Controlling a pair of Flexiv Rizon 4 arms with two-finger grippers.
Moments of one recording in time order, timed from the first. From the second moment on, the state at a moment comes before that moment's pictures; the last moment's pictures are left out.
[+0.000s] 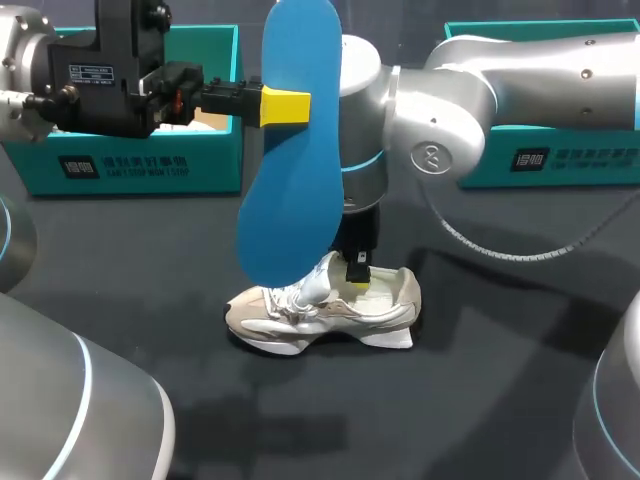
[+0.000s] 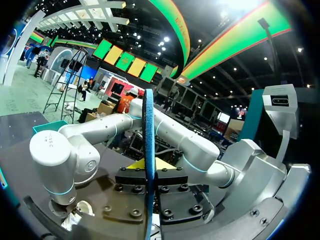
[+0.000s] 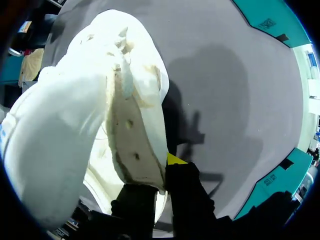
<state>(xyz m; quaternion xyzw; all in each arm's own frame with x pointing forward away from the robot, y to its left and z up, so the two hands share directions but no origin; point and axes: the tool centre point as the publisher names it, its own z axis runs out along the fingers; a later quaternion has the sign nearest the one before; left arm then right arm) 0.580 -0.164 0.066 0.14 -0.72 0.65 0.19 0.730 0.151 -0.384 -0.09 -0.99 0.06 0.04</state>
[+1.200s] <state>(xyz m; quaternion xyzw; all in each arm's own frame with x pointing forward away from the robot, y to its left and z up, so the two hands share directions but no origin) 0.580 -0.164 0.066 0.14 -0.72 0.65 0.19 0.697 0.127 -0.333 -0.43 -0.90 -0.01 0.05</state>
